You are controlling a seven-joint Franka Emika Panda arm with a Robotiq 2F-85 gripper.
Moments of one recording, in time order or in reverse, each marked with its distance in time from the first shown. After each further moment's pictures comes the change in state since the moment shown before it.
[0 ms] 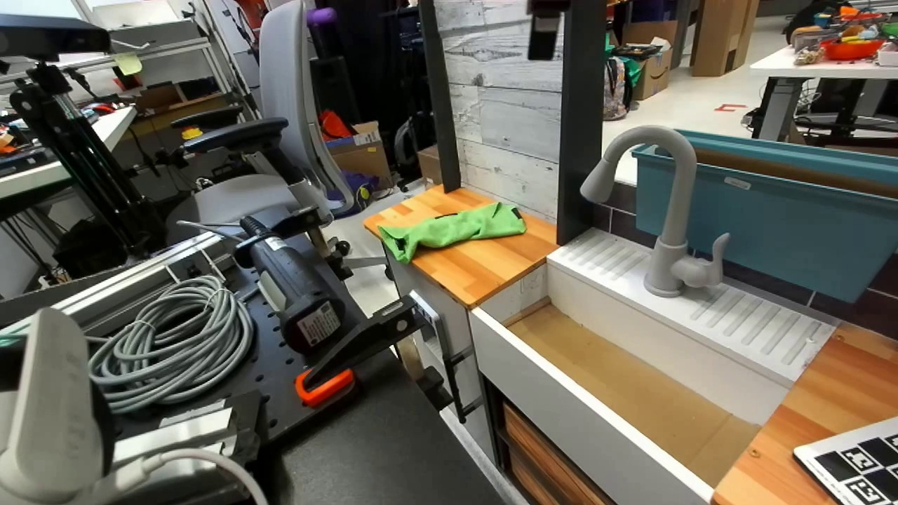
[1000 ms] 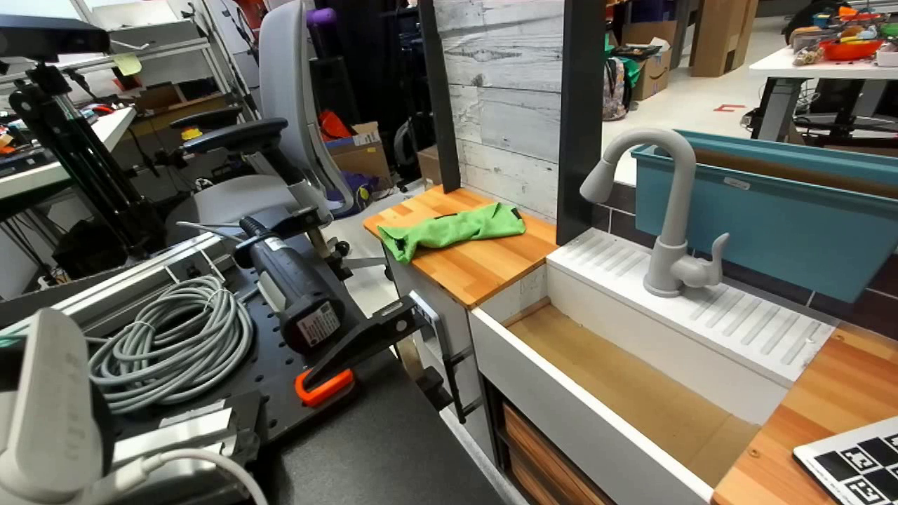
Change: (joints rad) arm 0.101 -0.591 0.030 -0.415 -0.468 -0.322 -0.241
